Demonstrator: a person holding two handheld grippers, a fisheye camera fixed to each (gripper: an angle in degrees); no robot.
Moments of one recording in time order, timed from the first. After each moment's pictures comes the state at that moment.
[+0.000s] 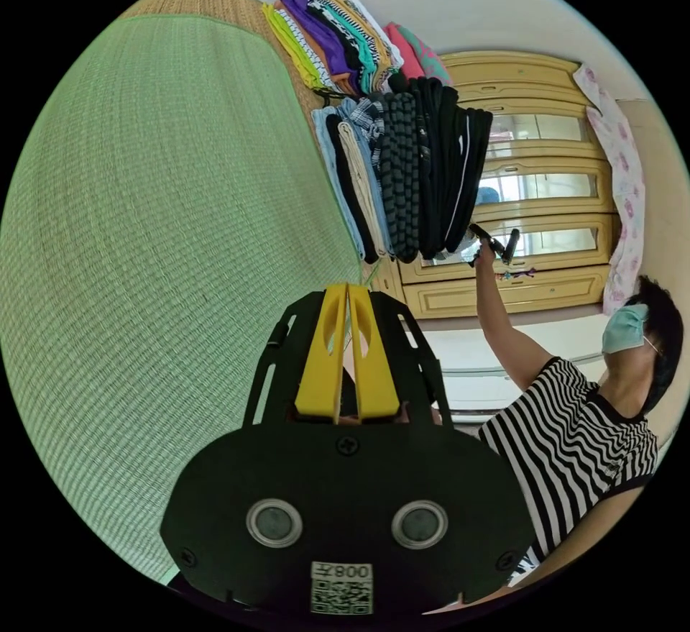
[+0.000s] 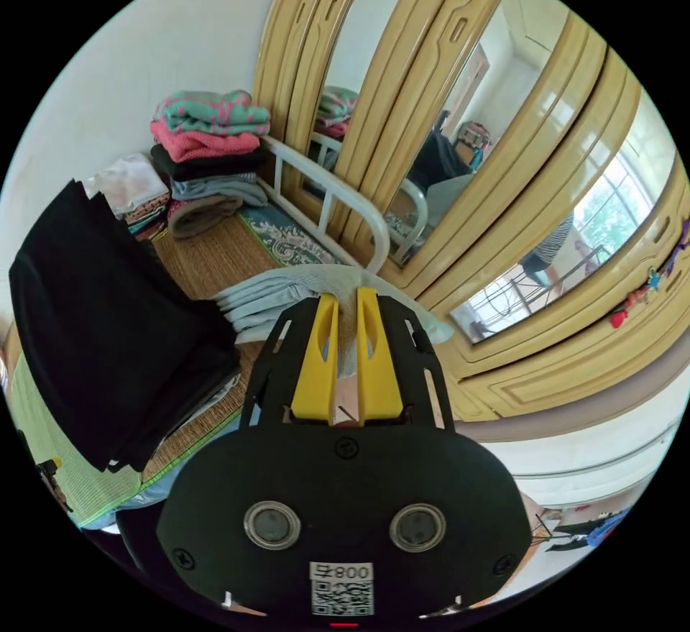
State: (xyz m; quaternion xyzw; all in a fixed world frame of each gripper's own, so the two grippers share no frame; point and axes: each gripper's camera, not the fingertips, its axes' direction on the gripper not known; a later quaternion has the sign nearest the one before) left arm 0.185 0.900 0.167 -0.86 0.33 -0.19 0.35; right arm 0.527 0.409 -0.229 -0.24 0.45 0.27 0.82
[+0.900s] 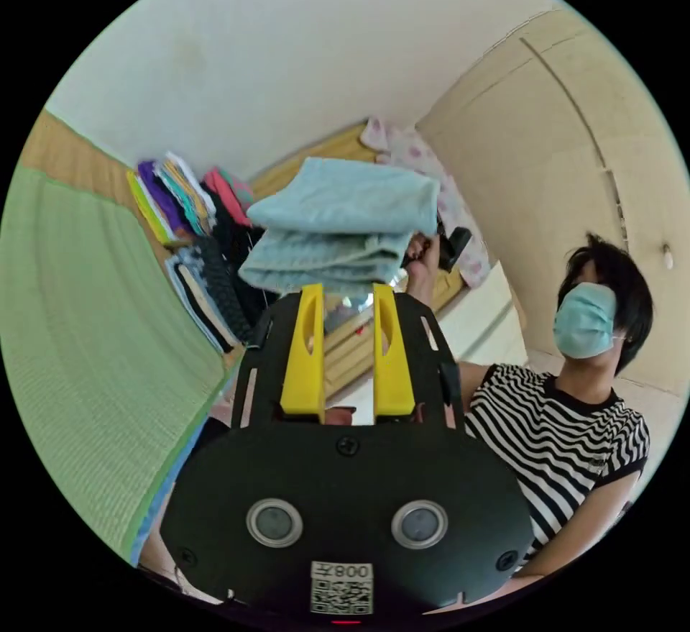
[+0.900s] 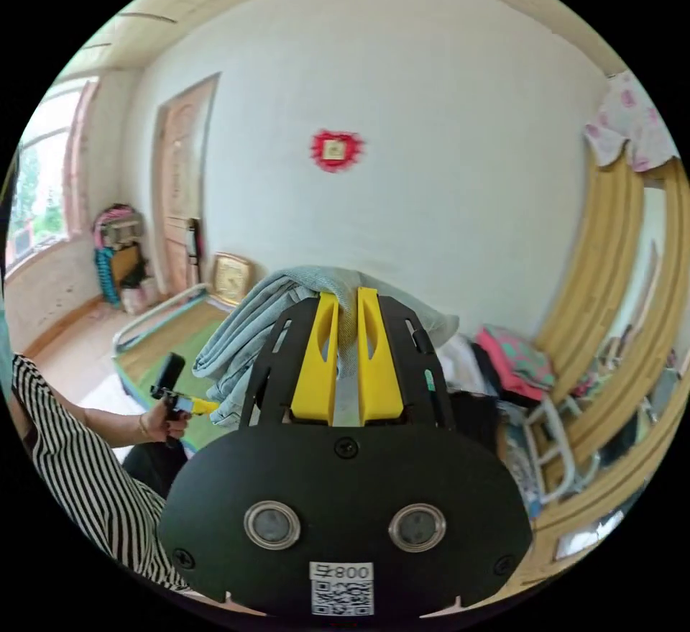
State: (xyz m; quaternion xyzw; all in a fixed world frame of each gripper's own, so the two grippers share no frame) left arm -0.142 0.541 0.131 -0.58 0.46 -0.36 0.56; right arm -0.002 0.196 -0.152 0.04 -0.02 -0.04 1.00
